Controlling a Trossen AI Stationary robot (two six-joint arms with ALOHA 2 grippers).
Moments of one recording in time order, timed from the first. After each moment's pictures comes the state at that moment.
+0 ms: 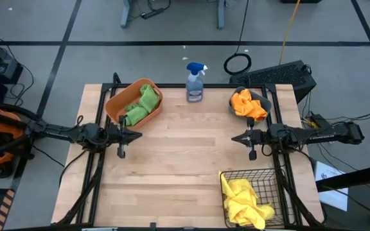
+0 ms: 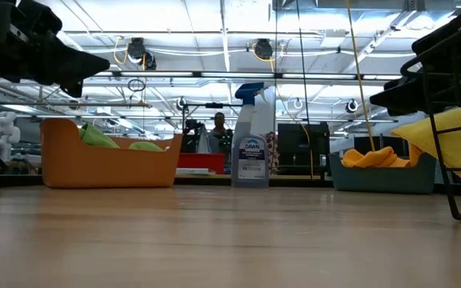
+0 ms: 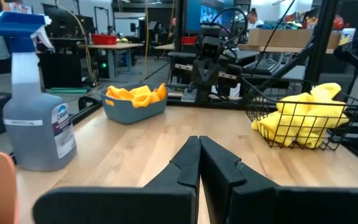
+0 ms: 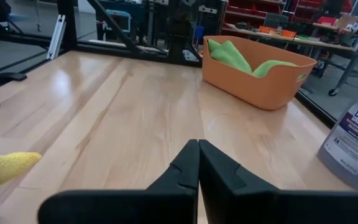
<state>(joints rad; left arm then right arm) -0.15 0.17 0.02 0.18 -0.22 -0.02 0.03 0.33 0.01 0.18 0.05 -0.12</state>
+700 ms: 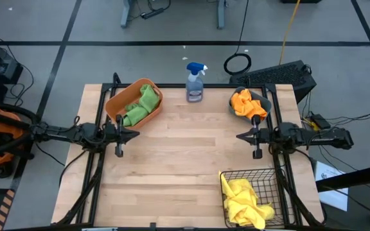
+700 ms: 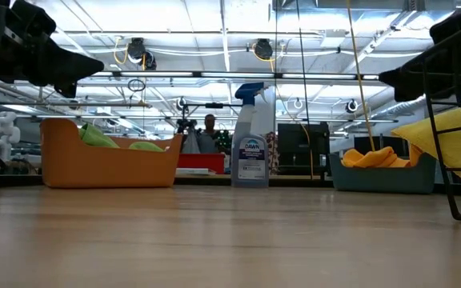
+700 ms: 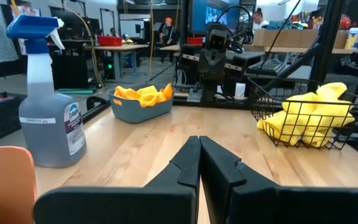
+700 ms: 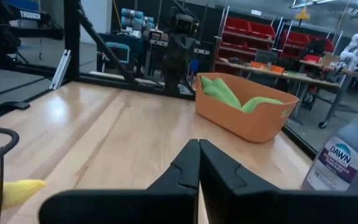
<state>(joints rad) -0.15 0.00 0.03 0.00 -0.24 -0.01 0.03 0.04 0.02 0.03 0.05 -0.16</state>
